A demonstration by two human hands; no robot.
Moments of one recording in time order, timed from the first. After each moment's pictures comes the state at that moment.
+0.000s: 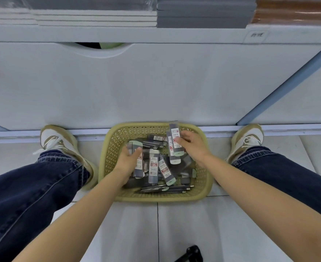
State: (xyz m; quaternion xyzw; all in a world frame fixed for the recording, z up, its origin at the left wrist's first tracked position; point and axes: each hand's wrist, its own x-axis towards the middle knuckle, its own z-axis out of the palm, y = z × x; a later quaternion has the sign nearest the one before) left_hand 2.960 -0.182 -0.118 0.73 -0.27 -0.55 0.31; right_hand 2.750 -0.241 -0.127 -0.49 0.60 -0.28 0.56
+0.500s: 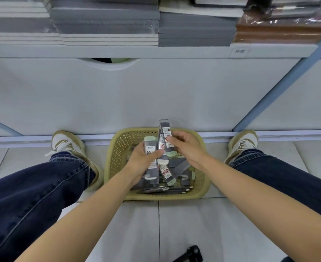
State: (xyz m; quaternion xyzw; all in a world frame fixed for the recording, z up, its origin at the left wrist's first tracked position) left_hand 2.929 -0.168 -0.061 0.59 -0.31 -0.63 0.39; right_hand 2.770 -0.221 -0.078 -0.45 0.51 -0.34 0.65
